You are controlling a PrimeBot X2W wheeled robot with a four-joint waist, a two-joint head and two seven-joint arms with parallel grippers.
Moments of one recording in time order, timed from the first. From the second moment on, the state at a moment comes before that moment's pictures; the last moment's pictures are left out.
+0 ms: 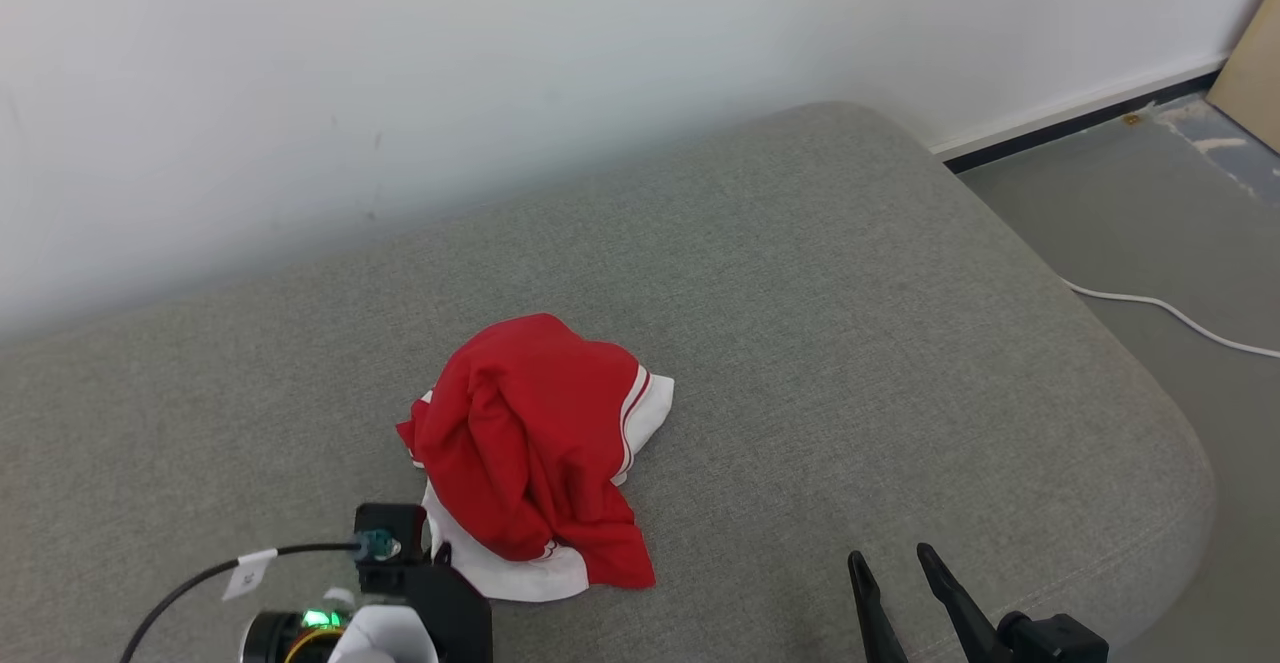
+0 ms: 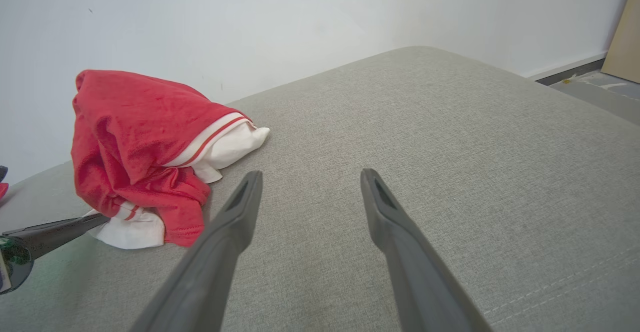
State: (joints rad) left arm -0.39 0.06 -0.23 0.82 -0.22 0.00 0.11; right arm 0.14 -0.05 0.09 0.11 0.22 0.13 -0.13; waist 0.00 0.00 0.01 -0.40
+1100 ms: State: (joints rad) left arm -1.23 0.05 -0.76 0.49 -0.54 0.06 -0.26; right arm 0.10 -0.05 0.15 0.19 0.27 0.13 -0.18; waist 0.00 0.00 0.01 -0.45
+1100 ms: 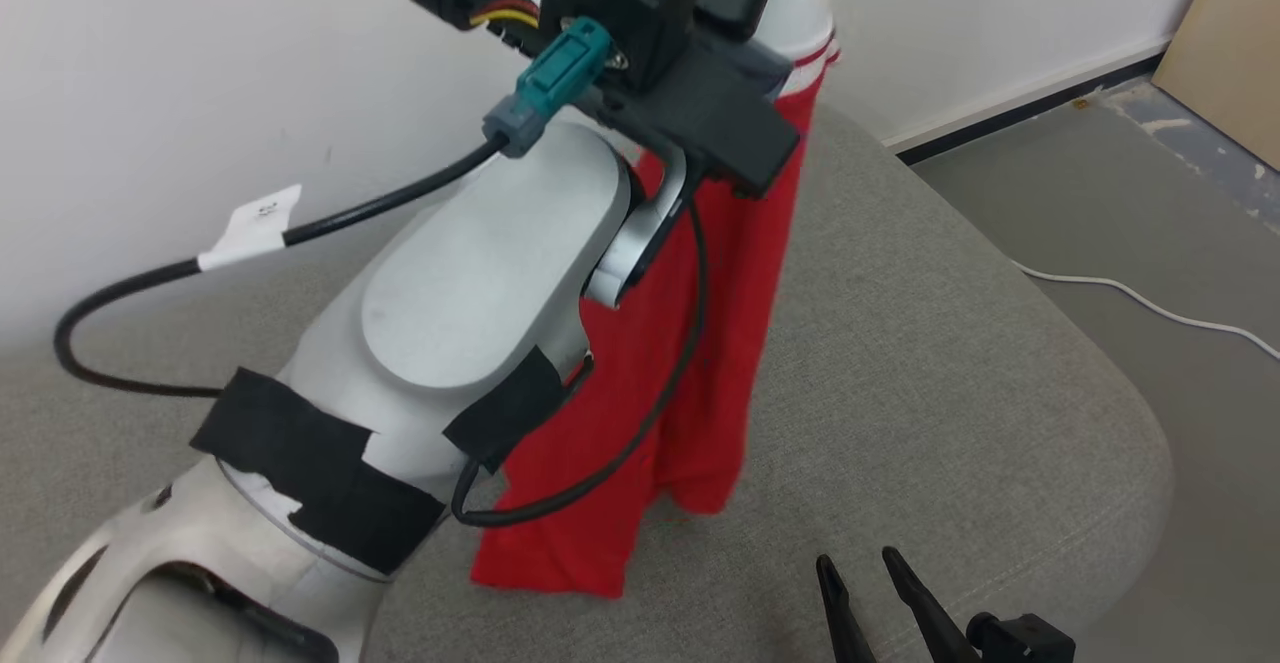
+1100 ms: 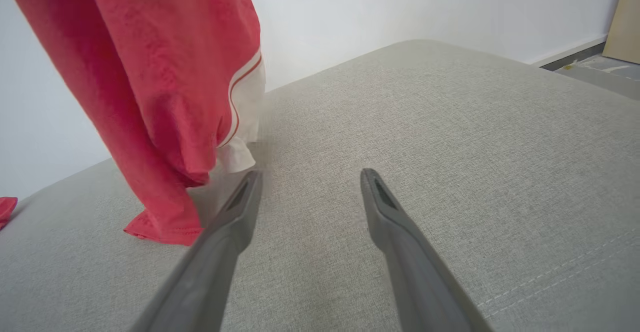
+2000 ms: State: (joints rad) left arm -0.39 0.21 -0.24 0.50 -0.46 0.16 -0.26; right arm 0.09 -0.05 0.15 0.18 0.27 0.13 -0.18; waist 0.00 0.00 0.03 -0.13
